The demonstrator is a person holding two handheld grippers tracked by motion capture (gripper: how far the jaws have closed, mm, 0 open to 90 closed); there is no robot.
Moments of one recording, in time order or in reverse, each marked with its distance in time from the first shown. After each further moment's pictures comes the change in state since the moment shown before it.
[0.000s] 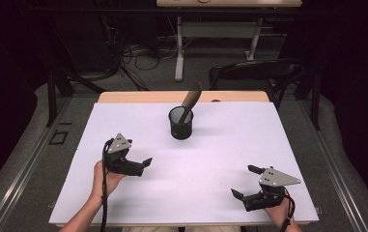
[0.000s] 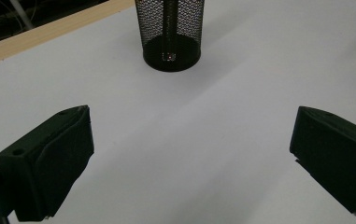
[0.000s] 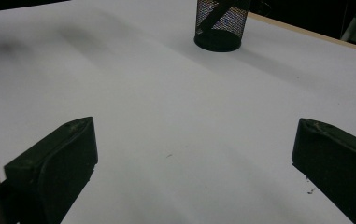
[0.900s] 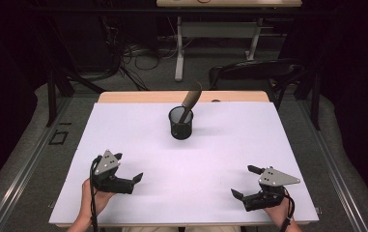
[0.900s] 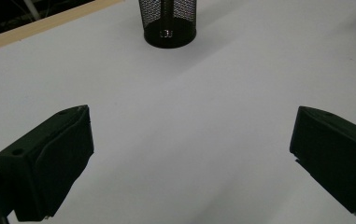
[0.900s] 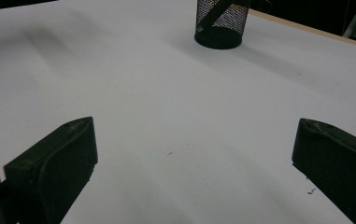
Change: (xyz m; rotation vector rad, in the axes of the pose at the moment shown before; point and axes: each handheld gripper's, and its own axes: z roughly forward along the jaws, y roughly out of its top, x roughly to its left) left arm -0.017 -0.035 -0.036 -0.009 0.030 0.007; right arm 0.000 -0.001 0.001 0.003 0.005 0.002
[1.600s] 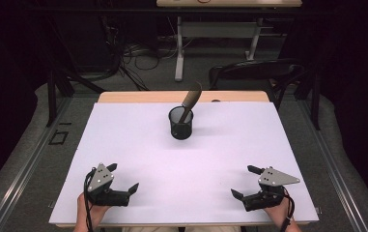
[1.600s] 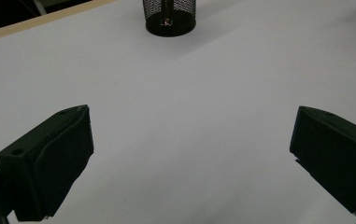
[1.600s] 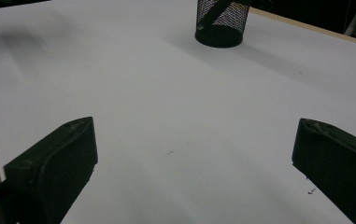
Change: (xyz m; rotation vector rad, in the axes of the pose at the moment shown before) left arm -0.012 -0.032 -0.014 -0.045 0.029 -0.014; right arm 0.000 0.000 0.000 0.010 0.000 0.004
